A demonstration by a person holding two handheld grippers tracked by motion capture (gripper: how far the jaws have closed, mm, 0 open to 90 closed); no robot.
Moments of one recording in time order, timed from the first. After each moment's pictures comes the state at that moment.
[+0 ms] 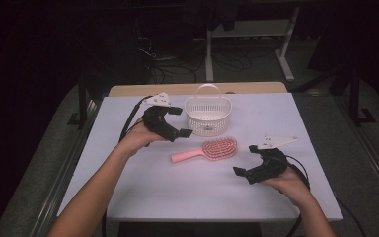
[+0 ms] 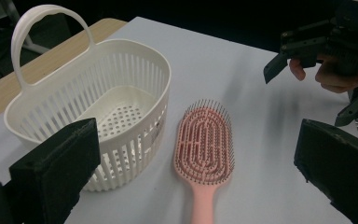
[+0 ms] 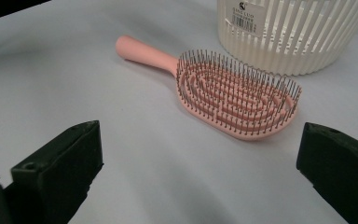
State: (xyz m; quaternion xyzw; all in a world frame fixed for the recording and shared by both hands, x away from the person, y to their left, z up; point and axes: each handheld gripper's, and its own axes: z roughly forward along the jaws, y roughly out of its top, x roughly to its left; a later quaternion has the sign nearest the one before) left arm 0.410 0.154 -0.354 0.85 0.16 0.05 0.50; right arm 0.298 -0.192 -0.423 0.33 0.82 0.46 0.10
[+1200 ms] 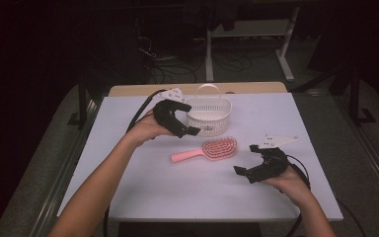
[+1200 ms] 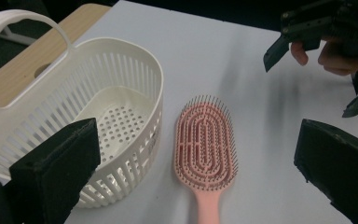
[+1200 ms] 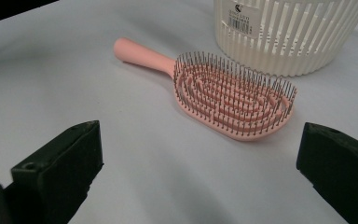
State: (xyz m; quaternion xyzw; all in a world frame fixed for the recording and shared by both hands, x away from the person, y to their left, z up) left arm 0.426 0.125 -0.345 0.88 0.12 0.04 0.45; right arm 0.299 -0.194 -0.423 0.33 0.81 0.47 0.10
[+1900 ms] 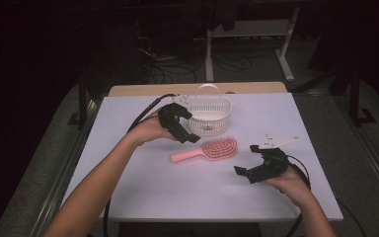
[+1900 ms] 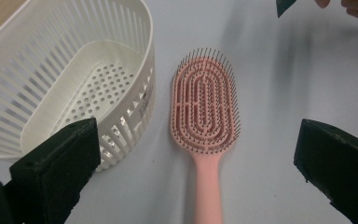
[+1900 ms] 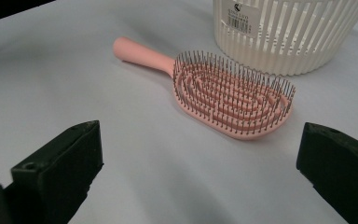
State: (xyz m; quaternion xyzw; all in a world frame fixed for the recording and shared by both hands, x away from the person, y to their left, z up) left arm 0.425 0.112 -0.355 0.92 0.12 0.03 0.36; right arm 0.298 -0.194 -0.423 0.33 0.81 0.47 0.10
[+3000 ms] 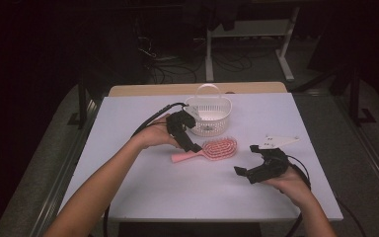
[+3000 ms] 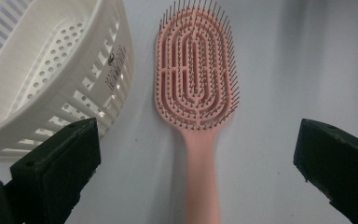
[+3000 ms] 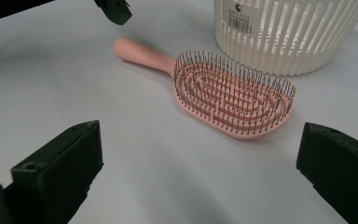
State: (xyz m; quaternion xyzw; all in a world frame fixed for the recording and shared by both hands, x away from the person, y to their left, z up) left arm 0.421 0.092 -0.379 0.95 0.09 0.02 0.28; right arm 0.298 -0.194 -0.422 0.33 0.81 0.47 0.11
